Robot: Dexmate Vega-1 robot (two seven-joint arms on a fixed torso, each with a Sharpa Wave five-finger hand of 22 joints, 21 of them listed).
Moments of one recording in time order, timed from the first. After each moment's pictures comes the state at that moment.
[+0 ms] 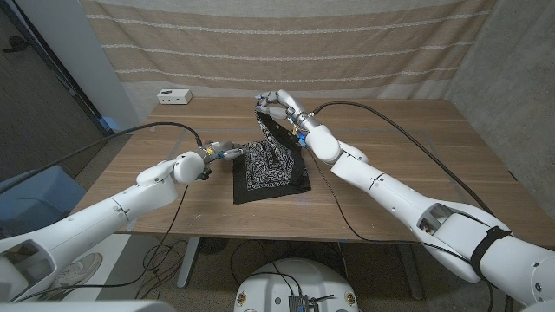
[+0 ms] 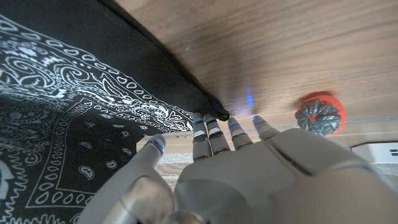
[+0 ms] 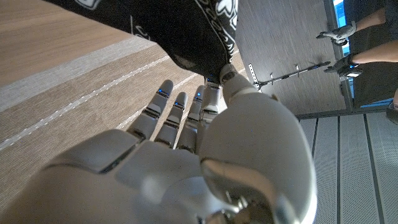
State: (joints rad) left arm 0.75 0.91 0.70 -1.70 0.33 0.30 -0.12; left_hand 0.05 0.09 0.67 0.11 0.17 0.34 -0.02 0.18 0.17 0.30 -0.07 0.19 0.18 0.02 0.01 0.18 0.17 -0.12 0.15 0.21 0.20; right arm -0.49 -0.26 -0.81 -1.24 -0.13 0.27 -0.20; right_hand 1.15 0.16 0.35 -0.16 0.18 1.12 0.16 0.34 0.28 0.59 -0.06 0.27 0.21 0.31 -0.04 0.34 0.25 0.37 0.03 0.32 0.18
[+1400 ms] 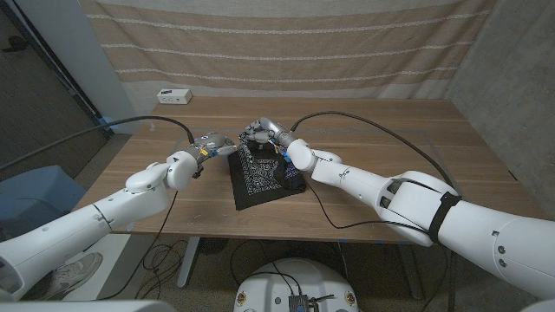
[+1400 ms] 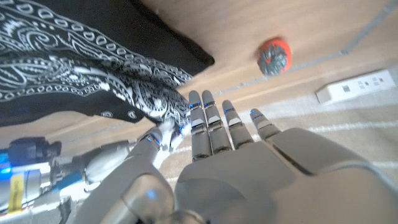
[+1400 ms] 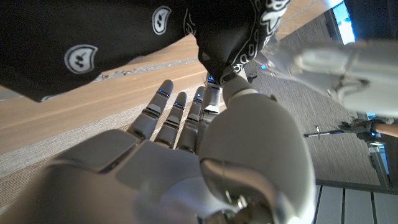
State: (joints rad) left arm 0.91 1.03 0.57 -1.96 0.48 0.47 0.08; left_hand 0.11 0.09 0.67 -0.01 0.17 0.65 0.08 0.24 0.19 0.57 0.02 0.30 0.22 0.34 0.00 0.23 0.18 0.00 0.15 0.27 0.20; right arm -0.29 -0.03 -1.02 -0.67 -0.20 0.30 -0.25; right_hand 1.15 0.17 0.33 -0.14 0.18 1.09 0.13 0.32 0.27 0.58 -0.05 0.25 0.22 0.31 -0.04 0.35 0.27 0.38 0.02 0.32 0.18
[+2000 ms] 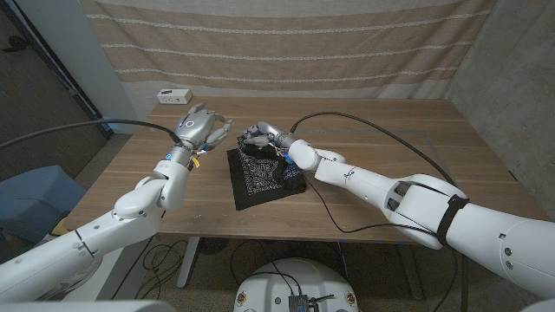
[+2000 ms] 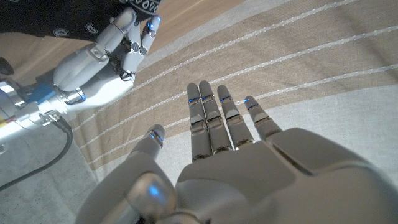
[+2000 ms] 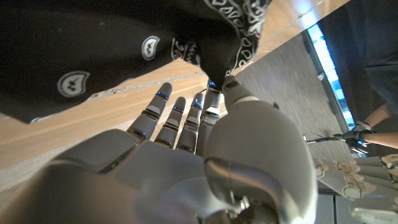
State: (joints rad) left arm 1.10 1.02 0.45 -2.05 0.65 0.47 0.51; left_hand 0.13 0.12 0.66 -0.03 0.18 0.66 0.05 0.24 0.22 0.59 0.00 0.32 0.29 0.43 -0.03 0.27 0.23 0.10 0.15 0.31 0.22; right arm -0.32 -0.10 -1.01 -0.79 -0.15 0.30 -0.12; right_hand 0.94 0.20 0.31 -0.01 0.19 0.82 0.01 0.19 0.22 0.34 0.00 0.19 0.22 0.12 -0.02 0.30 0.30 0.20 0.06 0.25 0.19
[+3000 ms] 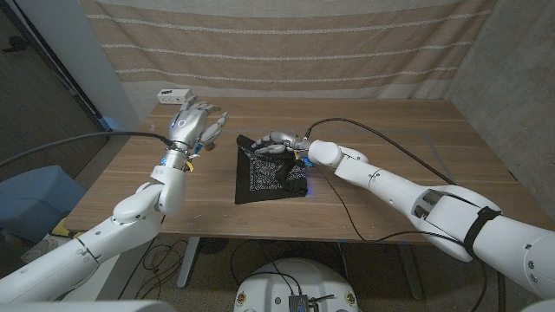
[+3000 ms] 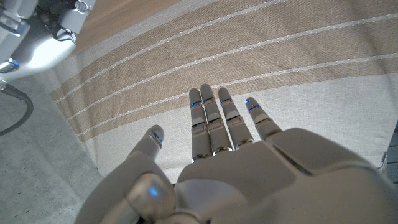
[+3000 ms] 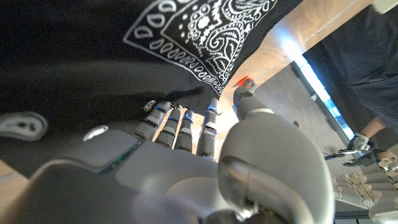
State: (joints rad) left arm 1.14 0.95 0.38 -1.96 0.62 0.31 0.63; left_hand 0.12 0.12 0.65 0.01 0.18 0.60 0.05 0.22 0.21 0.55 0.01 0.32 0.30 0.40 -0.01 0.26 0.23 0.09 0.16 0.31 0.22; right arm -0.43 -0.31 -0.91 -1.10 -0.13 0.16 0.12; right_hand 0.79 0.11 0.39 -0.10 0.18 0.46 -0.03 0.20 0.20 0.17 0.04 0.25 0.21 0.07 0.02 0.30 0.31 0.17 0.10 0.34 0.19
